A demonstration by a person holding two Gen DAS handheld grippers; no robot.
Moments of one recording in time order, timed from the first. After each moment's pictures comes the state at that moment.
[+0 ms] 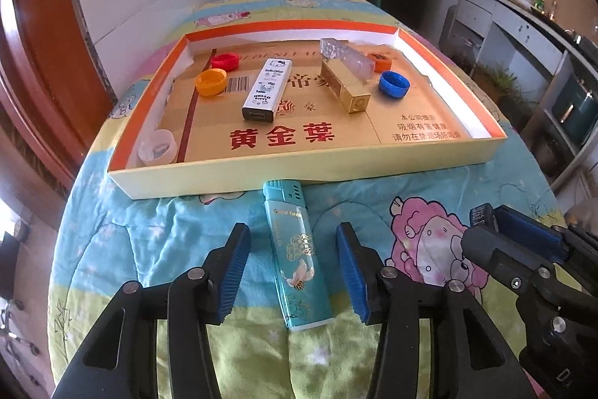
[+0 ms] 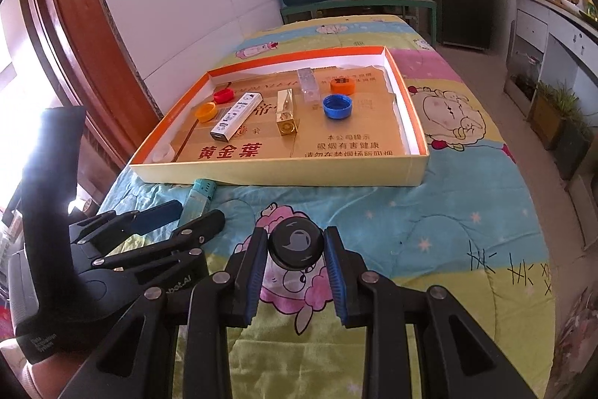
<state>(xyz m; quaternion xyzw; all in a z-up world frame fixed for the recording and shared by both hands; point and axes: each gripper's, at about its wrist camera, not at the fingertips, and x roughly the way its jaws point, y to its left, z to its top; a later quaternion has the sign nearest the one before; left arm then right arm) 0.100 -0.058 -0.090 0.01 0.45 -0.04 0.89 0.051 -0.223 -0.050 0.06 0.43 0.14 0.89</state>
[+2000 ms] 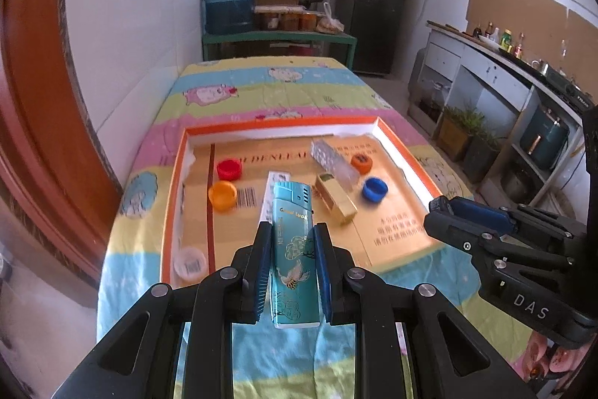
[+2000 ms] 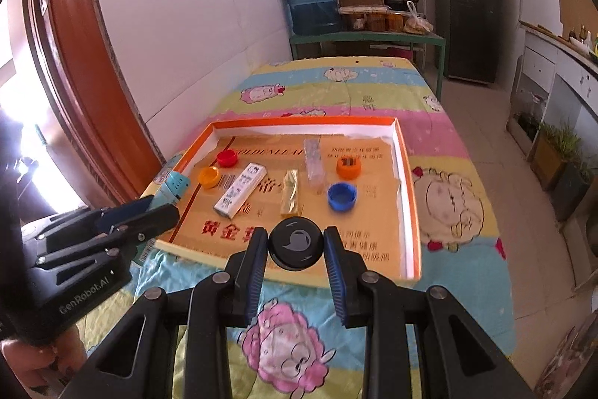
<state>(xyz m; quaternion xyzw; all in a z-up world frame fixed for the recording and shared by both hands) 0.125 -0.026 -0.005 -0.01 0.37 -0.10 0.92 0.109 -0.211 0.002 0.02 0.39 0.15 0.91</state>
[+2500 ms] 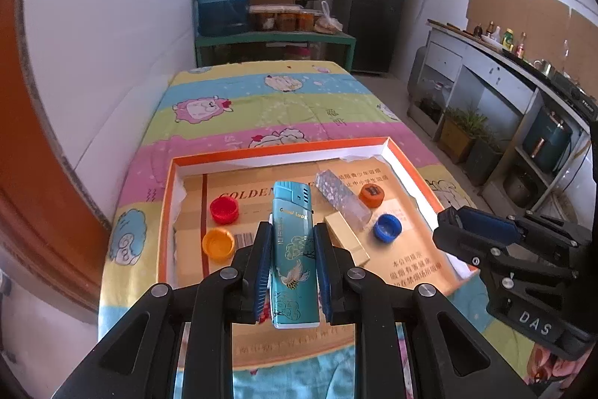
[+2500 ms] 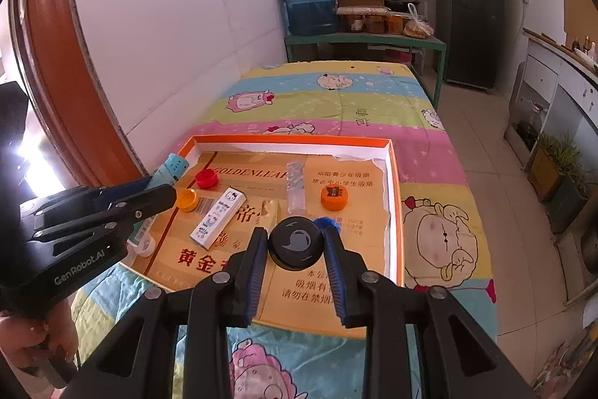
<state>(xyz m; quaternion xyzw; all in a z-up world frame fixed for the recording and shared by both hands) 0.188 -0.031 0.000 0.00 0.37 -0.11 0.92 0.150 -0.217 0.004 0.01 0.39 0.14 0.91</state>
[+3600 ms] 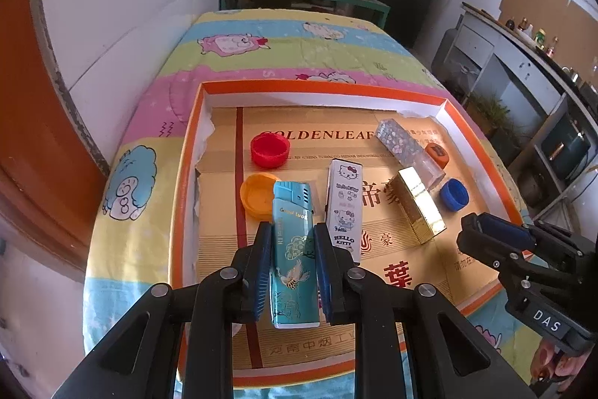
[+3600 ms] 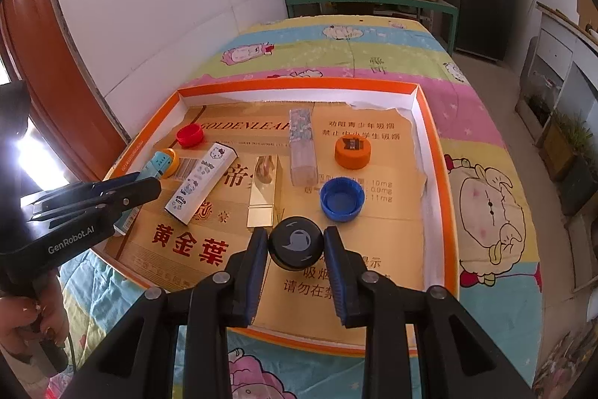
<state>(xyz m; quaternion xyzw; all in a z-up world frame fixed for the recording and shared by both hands) 0.215 0.005 -0.065 -0.04 0.44 -0.08 0.89 0.173 -0.200 -0.052 0.01 0.46 0.15 0.88</state>
